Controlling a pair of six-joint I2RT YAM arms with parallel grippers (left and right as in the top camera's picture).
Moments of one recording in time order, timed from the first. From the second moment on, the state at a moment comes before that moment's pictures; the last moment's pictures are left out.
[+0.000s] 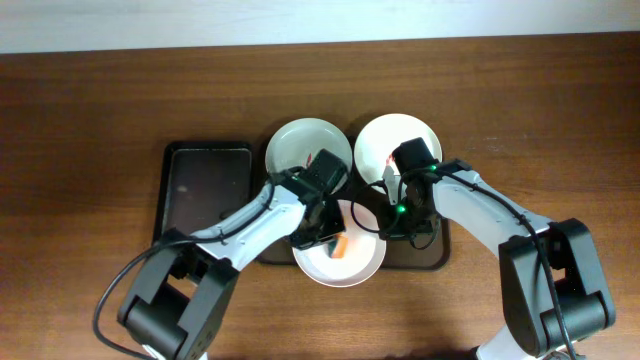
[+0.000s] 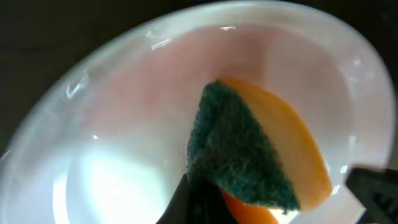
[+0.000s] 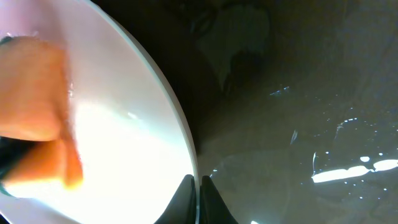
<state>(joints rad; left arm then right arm) -0.63 1.86 1.18 -0.75 0.20 -0.85 0.29 1.77 1.03 -0.79 -0.36 0.18</state>
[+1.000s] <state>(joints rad) -0.71 1.83 1.15 -0.64 0.05 -0.83 0.29 1.77 1.03 -0.79 -0.35 0.18</state>
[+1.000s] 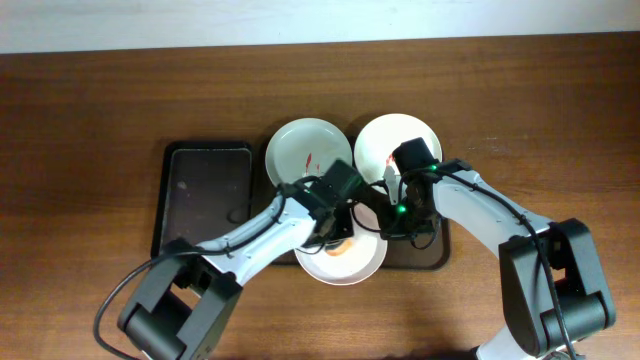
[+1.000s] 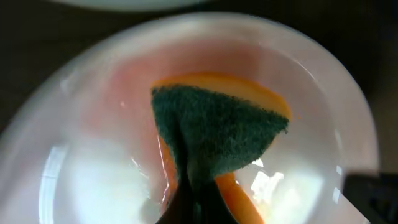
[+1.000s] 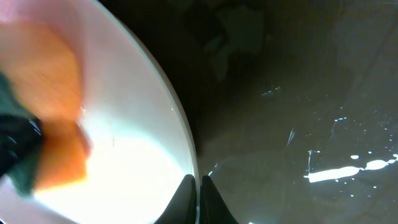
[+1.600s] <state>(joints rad) -0.71 1.77 1.11 -0.60 0.23 -0.84 0.29 1.77 1.03 -0.79 -0.34 0.18</state>
